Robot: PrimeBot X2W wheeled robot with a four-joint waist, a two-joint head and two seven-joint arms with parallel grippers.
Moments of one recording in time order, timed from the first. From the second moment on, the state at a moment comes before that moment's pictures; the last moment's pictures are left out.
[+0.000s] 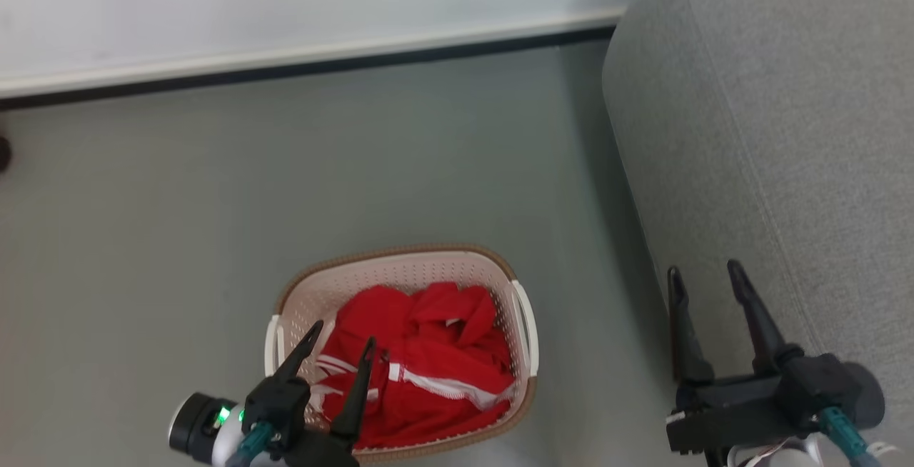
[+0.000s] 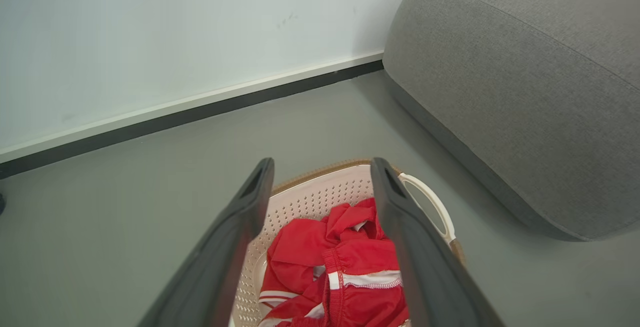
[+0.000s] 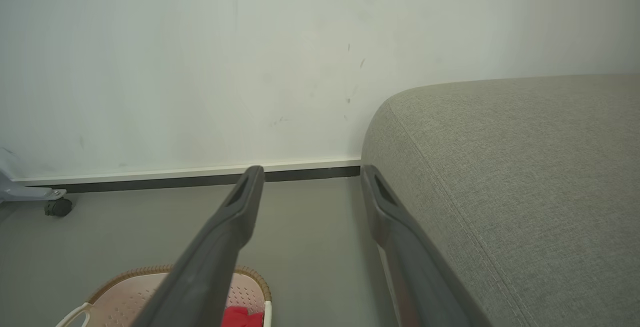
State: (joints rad) left arm -0.14 0.12 -0.31 0.33 -0.16 -0.06 -0.22; right arm -0.09 -0.13 0.26 0.03 0.21 -0.12 -0.25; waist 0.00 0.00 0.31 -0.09
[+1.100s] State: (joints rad) left arm -0.57 0.14 -0.42 0.64 -0.06 -0.12 -0.10; right arm -0.29 -0.10 0.21 -0.16 0.17 -0.12 -0.26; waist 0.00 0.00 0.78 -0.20
